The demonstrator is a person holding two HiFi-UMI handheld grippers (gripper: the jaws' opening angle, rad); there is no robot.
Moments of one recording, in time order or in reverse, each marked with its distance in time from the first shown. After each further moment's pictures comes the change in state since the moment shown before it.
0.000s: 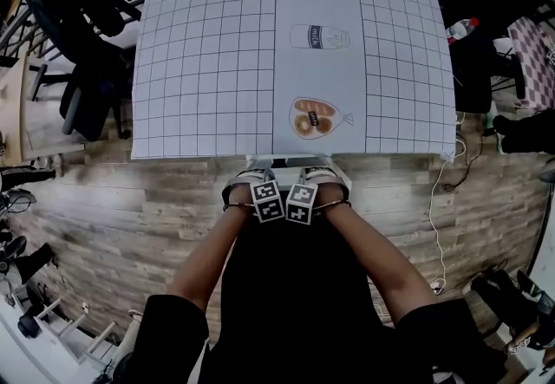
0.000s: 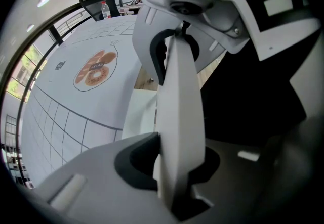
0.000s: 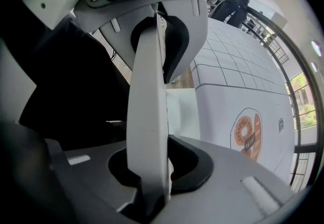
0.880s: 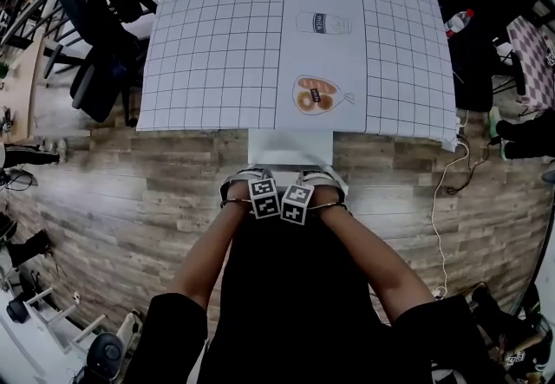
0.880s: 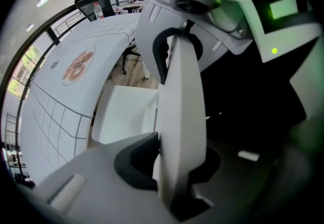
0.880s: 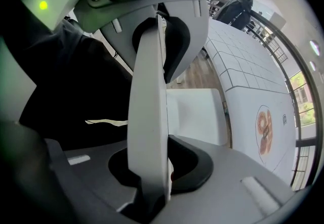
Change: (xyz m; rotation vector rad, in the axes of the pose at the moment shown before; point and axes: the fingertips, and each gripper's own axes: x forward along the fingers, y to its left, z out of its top) left arm 0.003 -0.084 -0.009 -0.004 0.020 0.004; right arm -0.003 0.087 0.002 0.019 -0.010 -0.011
